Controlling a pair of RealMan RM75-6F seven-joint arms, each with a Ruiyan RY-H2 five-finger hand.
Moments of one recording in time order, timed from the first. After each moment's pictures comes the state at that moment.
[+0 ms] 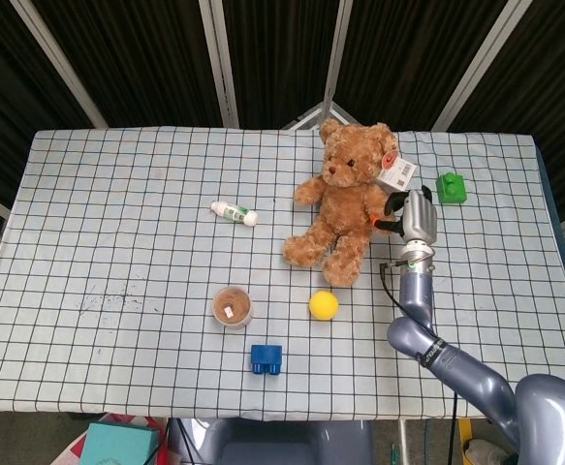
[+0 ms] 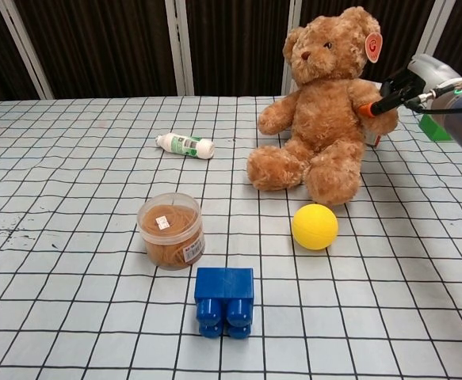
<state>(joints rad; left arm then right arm) -0.05 -0.82 -0.10 -1.78 1.21 1.39 -0.04 0.81 -1.78 0.57 -0.99 -0.68 0.97 -0.10</state>
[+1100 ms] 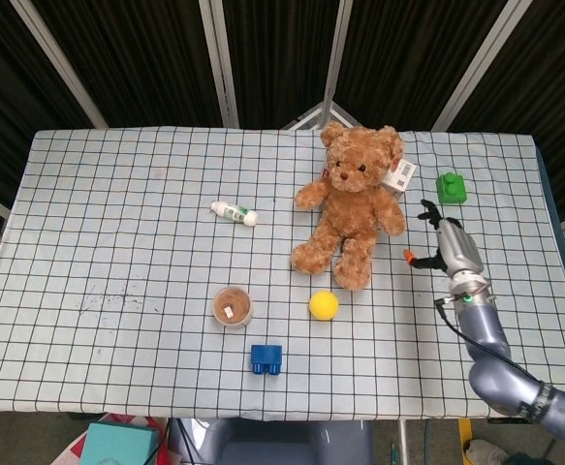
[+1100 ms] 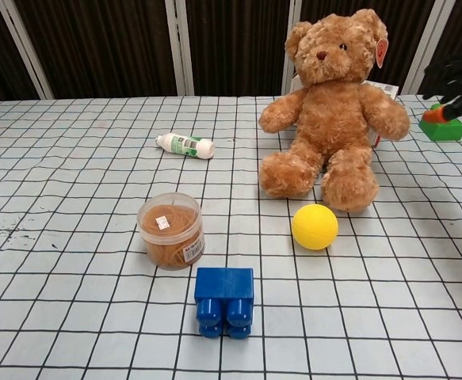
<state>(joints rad) -0.04 -0.81 -0.09 -1.79 1.24 1.40 -0.07 0.57 -1.18 0.48 -1.77 -0.48 0.91 -0.27</state>
